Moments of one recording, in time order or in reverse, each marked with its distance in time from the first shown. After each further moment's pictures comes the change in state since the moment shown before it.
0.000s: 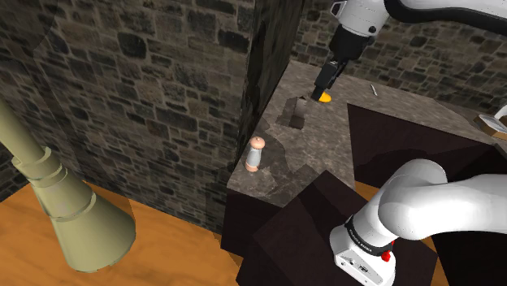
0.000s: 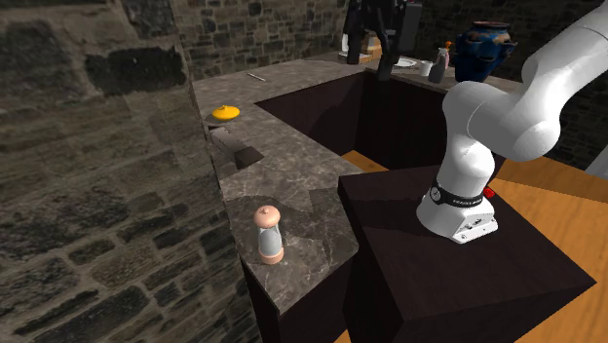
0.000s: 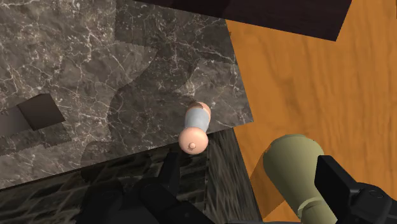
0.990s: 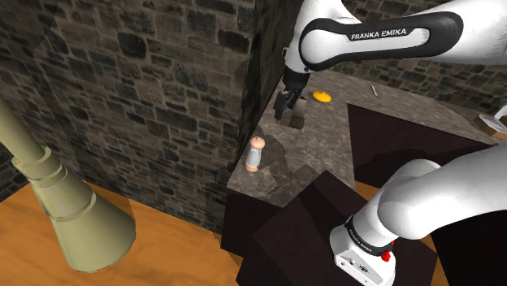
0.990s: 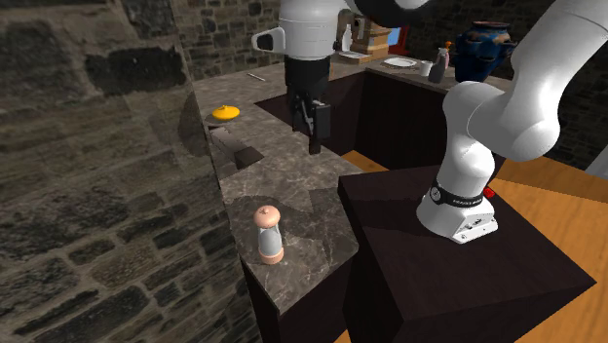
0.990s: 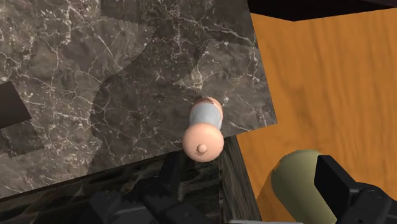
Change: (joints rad) arm -0.016 0.383 -0.012 -0.056 -0.021 0.358 -0.027
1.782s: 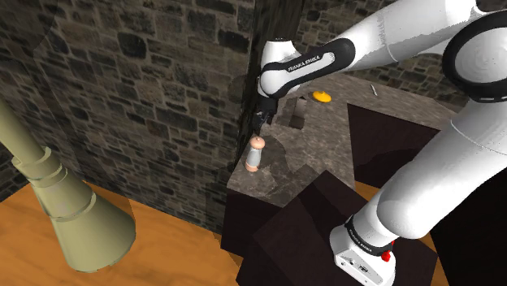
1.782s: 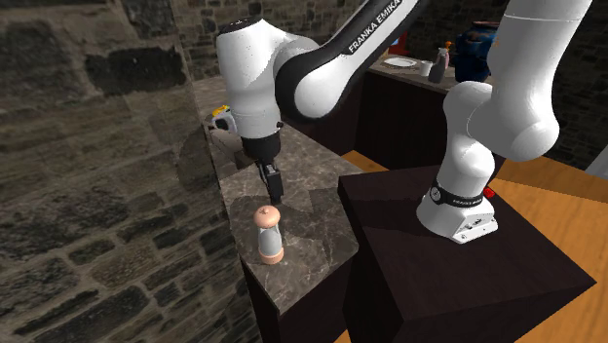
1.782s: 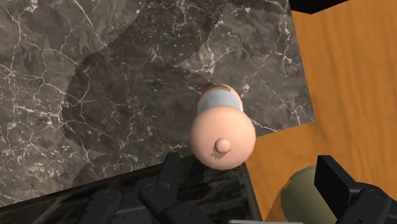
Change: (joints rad) arm -0.012 0.443 -0.009 0.116 -0.020 0.254 -0.012
